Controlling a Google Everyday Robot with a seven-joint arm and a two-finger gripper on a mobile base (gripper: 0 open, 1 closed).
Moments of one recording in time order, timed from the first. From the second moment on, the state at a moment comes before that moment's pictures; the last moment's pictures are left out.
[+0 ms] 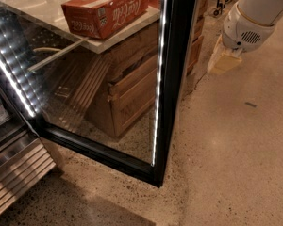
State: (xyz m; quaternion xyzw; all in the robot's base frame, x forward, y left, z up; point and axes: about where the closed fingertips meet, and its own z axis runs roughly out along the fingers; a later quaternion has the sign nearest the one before) arm 0.551 -0.192 0.925 -0.63 0.76 0.02 0.15
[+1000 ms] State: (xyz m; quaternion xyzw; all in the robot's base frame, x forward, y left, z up) arm 0.578 -0.180 0.932 -0.63 0.77 0.00 0.14
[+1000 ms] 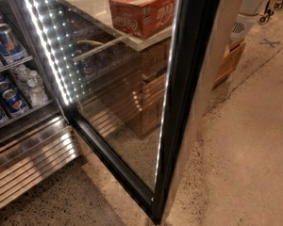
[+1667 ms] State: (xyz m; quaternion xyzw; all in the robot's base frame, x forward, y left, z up) arm 0.578 -0.180 0.932 -0.63 0.77 0.00 0.14
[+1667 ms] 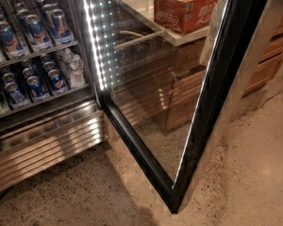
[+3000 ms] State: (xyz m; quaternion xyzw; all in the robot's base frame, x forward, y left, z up) arm 0.578 -0.180 0.932 -0.63 0.77 0.00 0.14
